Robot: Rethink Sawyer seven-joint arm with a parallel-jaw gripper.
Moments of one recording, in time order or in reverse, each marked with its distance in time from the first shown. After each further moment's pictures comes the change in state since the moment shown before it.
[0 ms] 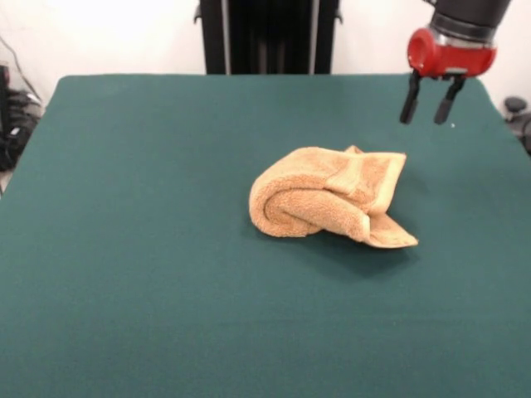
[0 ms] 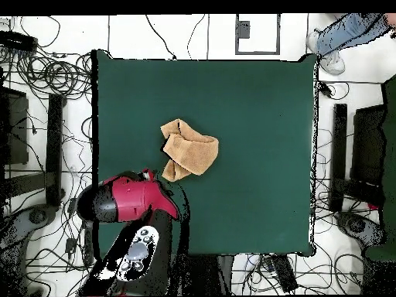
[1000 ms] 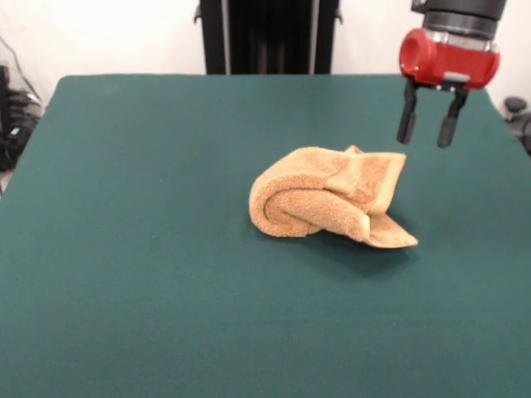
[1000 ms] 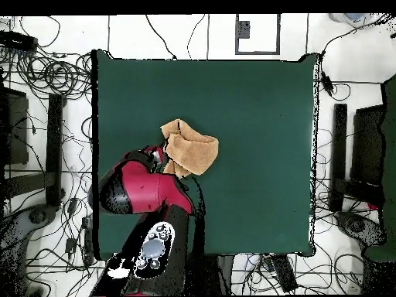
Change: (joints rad) arm -0.052 0.002 -0.018 -0.043 0.000 -0.233 0.000
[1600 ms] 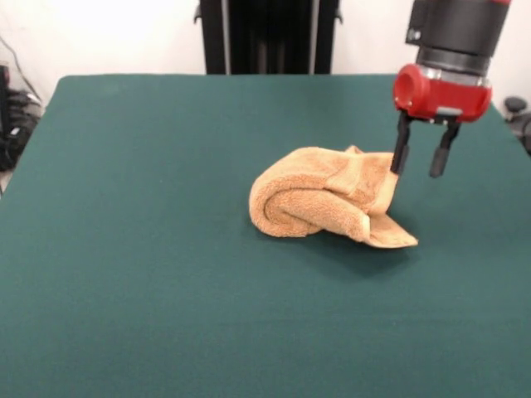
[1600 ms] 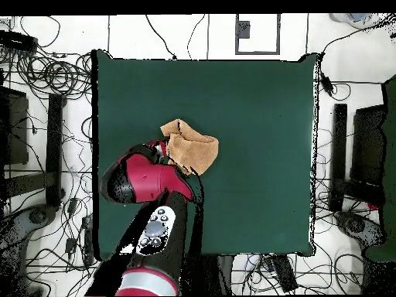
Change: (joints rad) arm -0.002 0.111 -0.008 -0.084 0.000 0.001 0.000
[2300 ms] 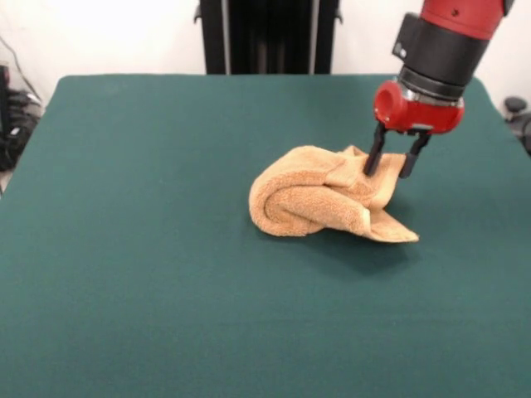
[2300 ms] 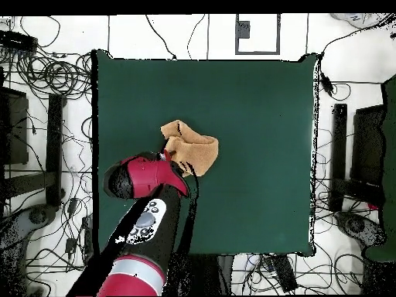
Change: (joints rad) arm 0.046 0.076 -0.064 -0.067 0.000 0.227 0.000
